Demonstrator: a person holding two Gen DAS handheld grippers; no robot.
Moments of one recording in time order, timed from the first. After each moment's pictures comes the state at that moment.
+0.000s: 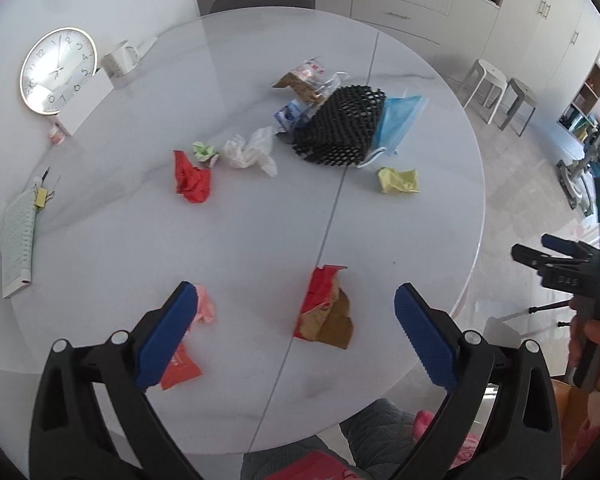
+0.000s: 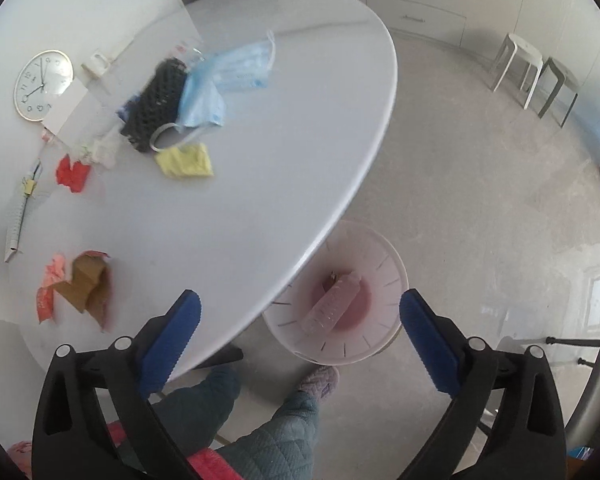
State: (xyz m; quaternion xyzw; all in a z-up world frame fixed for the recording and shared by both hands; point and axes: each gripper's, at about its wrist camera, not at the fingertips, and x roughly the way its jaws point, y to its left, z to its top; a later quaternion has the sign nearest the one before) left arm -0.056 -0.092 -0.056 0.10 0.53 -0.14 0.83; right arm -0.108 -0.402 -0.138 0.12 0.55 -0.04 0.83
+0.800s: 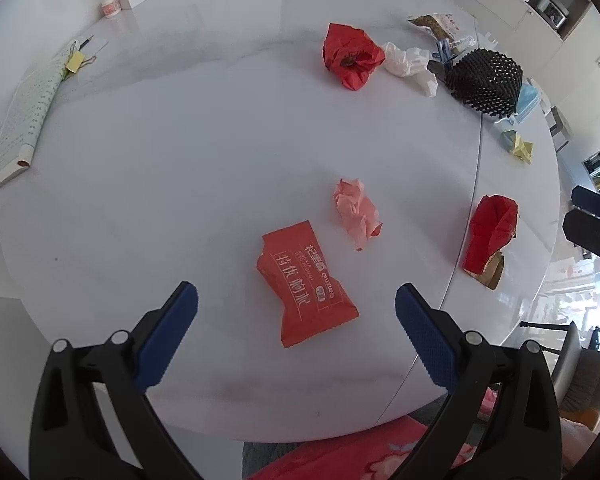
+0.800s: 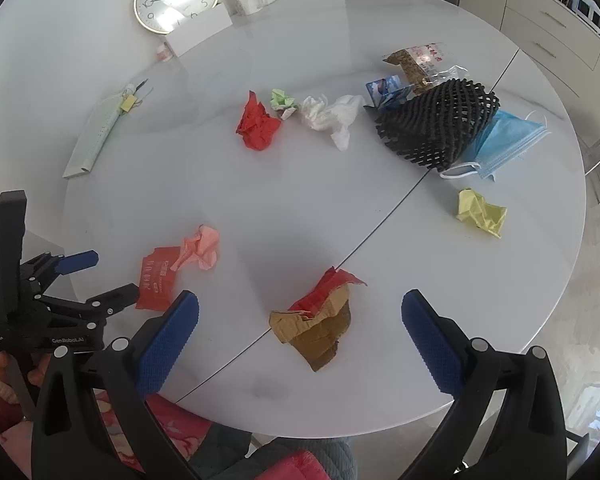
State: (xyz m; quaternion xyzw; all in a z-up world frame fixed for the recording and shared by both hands) left arm -0.047 0.077 -0.157 0.01 0.61 -0.08 0.79; right arm -0.045 -0.158 -0.117 0.02 0.56 0.12 0.82
